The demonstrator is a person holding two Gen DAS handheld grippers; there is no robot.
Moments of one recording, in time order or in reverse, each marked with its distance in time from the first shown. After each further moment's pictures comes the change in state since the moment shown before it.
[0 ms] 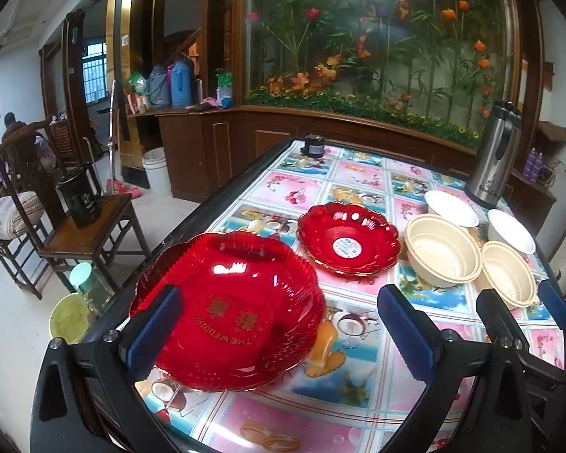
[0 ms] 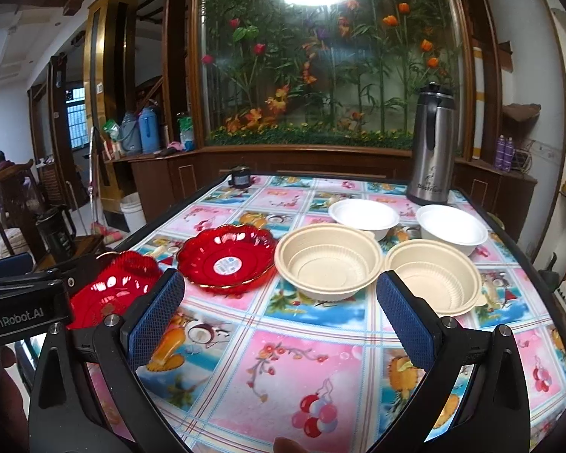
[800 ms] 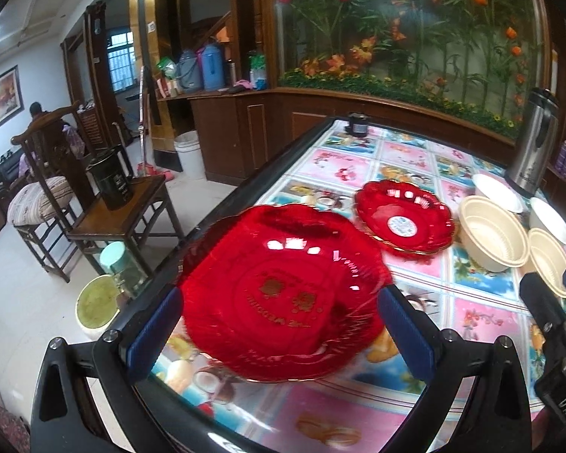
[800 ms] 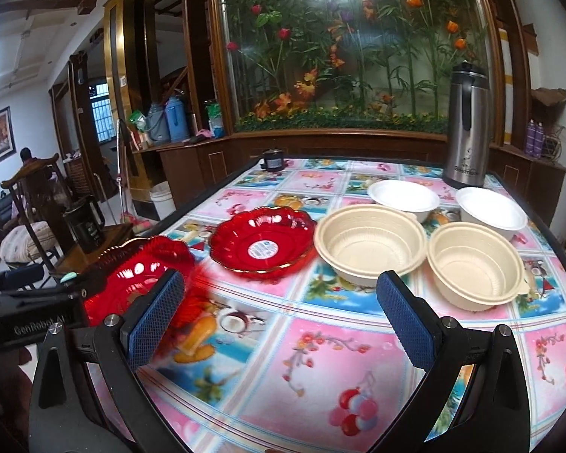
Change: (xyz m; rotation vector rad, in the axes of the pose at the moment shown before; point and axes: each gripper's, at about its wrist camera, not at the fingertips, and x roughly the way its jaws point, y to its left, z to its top) left arm 0.013 0.035 -0.014 -0.025 0.058 0.130; right arm 0.018 0.014 -0.007 0.013 0.049 0.127
